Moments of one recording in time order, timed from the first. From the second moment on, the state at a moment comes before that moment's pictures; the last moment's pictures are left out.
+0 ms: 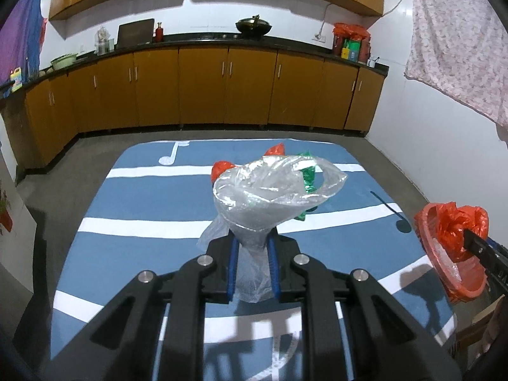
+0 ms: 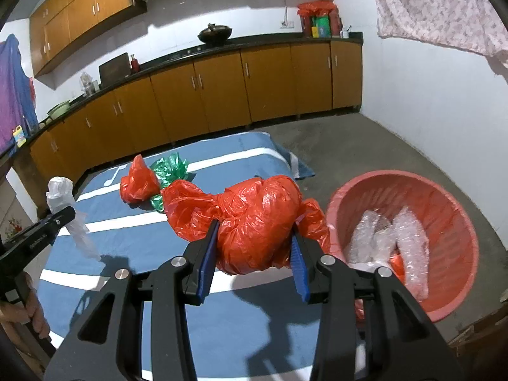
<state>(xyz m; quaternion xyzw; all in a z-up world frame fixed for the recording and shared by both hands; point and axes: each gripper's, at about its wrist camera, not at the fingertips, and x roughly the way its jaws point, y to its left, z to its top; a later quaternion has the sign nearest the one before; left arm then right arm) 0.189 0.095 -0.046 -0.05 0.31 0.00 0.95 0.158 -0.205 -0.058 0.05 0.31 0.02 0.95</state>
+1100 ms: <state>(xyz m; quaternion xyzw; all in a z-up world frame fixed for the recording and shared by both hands) 0.178 -0.030 -0.029 0.00 0.31 -0.12 0.94 0.123 -0.306 -0.056 0.08 0.29 -0.10 0.95</state>
